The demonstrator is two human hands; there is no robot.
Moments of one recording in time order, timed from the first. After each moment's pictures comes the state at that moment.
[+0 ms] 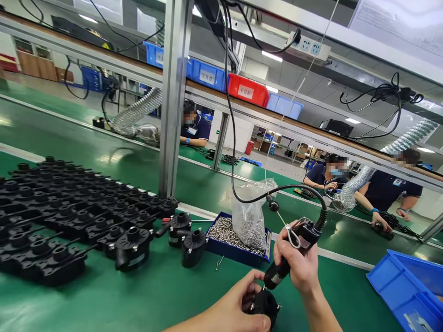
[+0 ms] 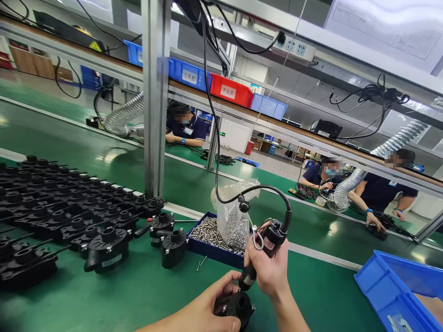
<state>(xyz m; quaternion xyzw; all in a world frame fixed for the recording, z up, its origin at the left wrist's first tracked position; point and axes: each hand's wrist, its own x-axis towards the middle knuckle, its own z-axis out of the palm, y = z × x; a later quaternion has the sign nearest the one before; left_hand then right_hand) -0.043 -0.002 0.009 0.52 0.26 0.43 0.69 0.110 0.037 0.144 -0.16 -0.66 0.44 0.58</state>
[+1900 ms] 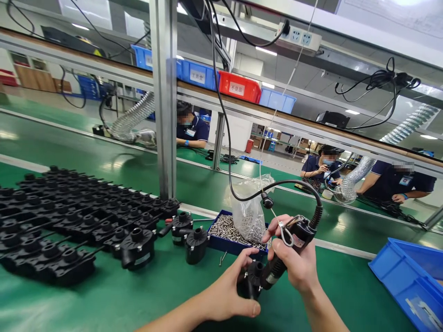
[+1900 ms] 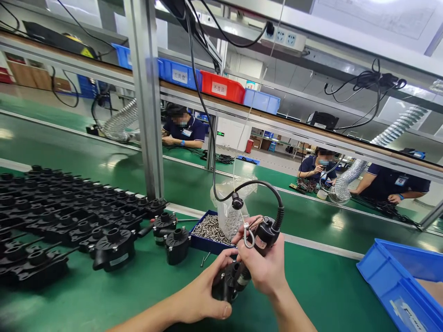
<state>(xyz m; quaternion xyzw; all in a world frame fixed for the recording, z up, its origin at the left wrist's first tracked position) -0.078 0.016 0.010 0.64 0.28 0.42 0.58 0.099 0.011 0.160 -0.17 -0.66 0.45 0.58</state>
